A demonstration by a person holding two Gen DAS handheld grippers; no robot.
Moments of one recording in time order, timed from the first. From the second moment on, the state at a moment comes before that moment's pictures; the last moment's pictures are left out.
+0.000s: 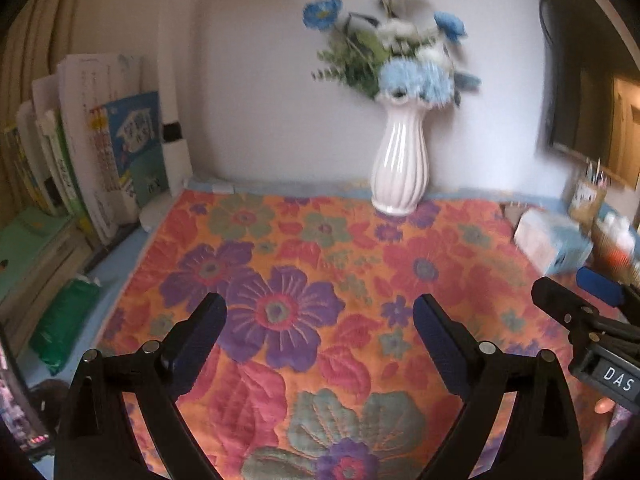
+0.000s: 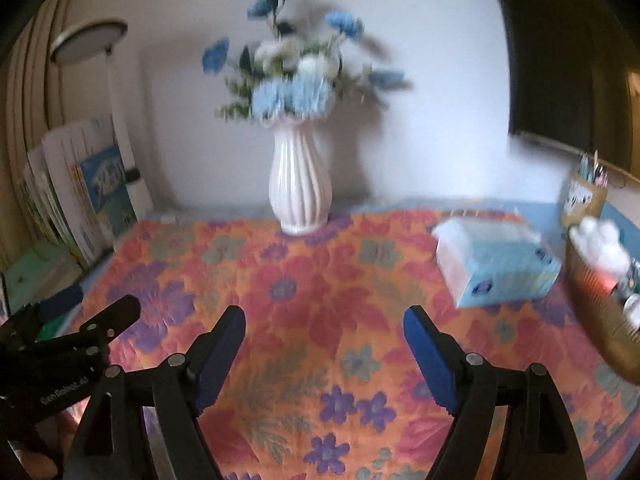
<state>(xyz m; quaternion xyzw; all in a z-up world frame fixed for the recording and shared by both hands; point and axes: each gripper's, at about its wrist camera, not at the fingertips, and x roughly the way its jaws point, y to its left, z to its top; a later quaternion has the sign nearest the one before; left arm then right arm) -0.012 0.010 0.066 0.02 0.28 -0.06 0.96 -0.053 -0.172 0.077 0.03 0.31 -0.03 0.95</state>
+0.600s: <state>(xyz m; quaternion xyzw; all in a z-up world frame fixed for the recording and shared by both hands) -0.011 0.011 0.055 0.03 0.28 -0.03 0.96 -0.047 -0.161 0.055 -0.01 0.31 -0.04 0.95</state>
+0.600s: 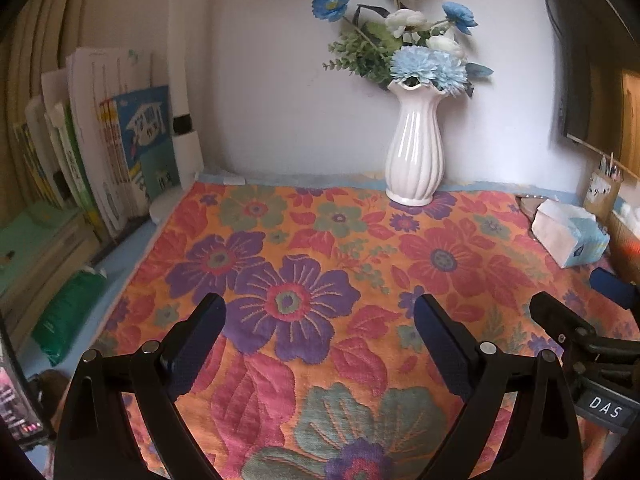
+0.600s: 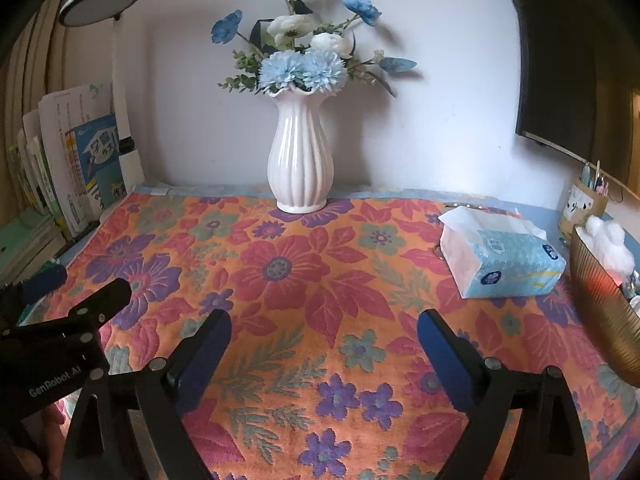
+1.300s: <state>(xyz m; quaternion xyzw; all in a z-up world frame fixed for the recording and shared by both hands) 0.001 0.022 0.049 0.01 0.31 -0.01 0.95 -0.046 -0.156 0.054 -0.02 0.32 -0.05 0.95</state>
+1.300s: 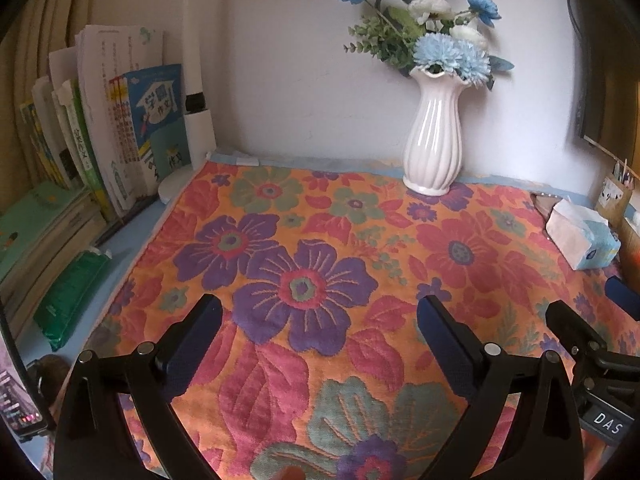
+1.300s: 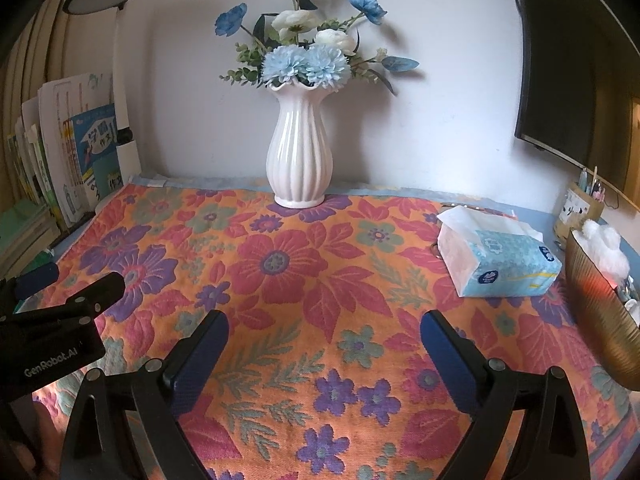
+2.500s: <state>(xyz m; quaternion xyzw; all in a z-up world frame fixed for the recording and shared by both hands) 0.004 0.019 0.045 0.03 0.33 0.00 0.94 -0.045 -0.152 0.052 -0.03 0.32 -0.05 0.95</state>
